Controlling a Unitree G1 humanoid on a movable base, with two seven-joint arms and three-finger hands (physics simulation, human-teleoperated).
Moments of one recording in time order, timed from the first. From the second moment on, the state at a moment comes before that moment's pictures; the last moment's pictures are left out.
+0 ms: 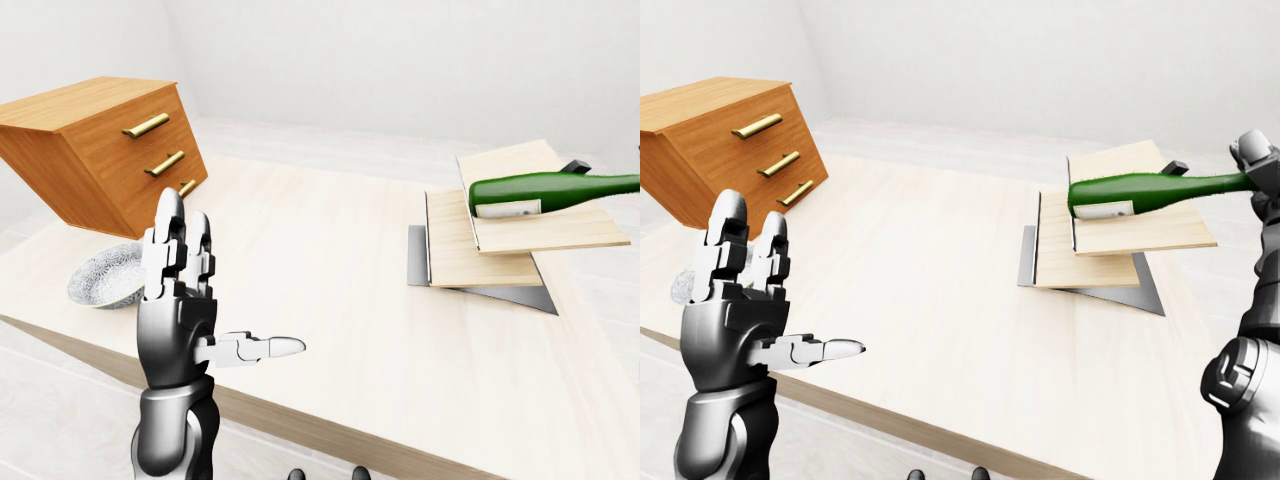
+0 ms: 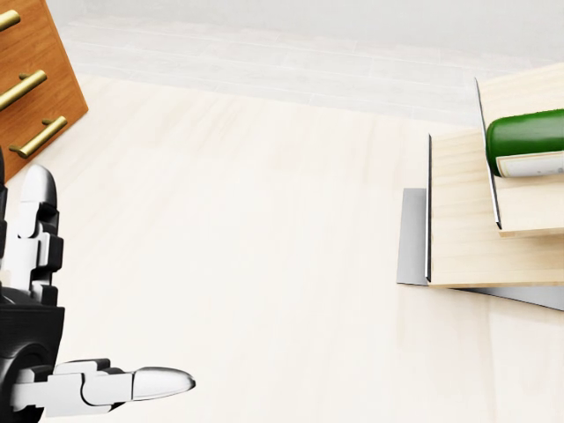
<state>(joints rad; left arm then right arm) 0.22 0.00 -0.04 -0.81 -0.04 0.09 0.02 -0.97 -0.96 -0.40 1.16 0.73 0.09 0.03</state>
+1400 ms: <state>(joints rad) 0.23 0.00 -0.04 -0.81 -0.04 0.09 0.02 -0.87 -1.08 -0.44 1.04 0.76 0.09 0.02</state>
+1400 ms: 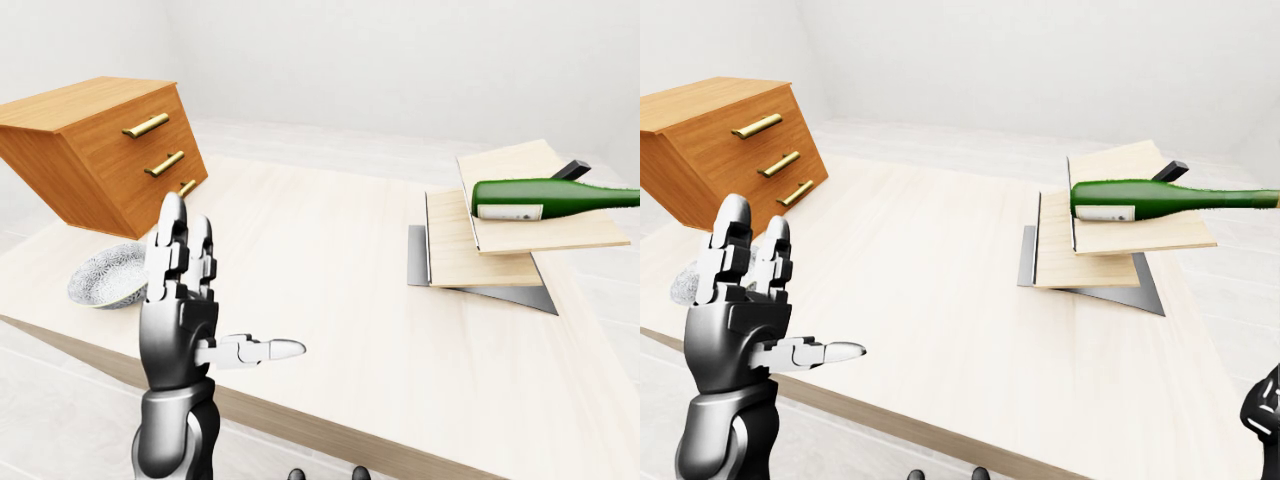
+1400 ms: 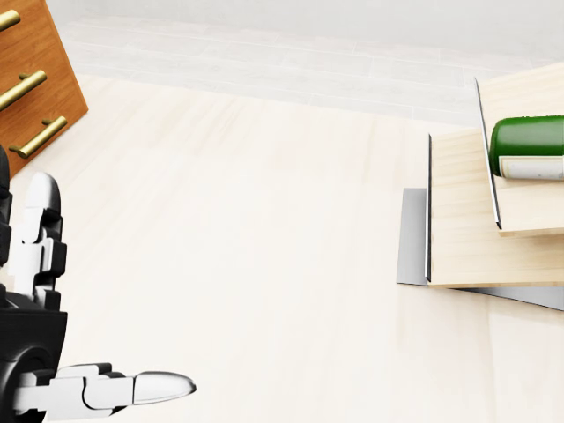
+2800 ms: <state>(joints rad) 0.25 0.00 -0.05 -0.88 -0.05 0.09 0.02 -0.70 -1.31 -0.61 0.23 1.45 0.09 -0.38</state>
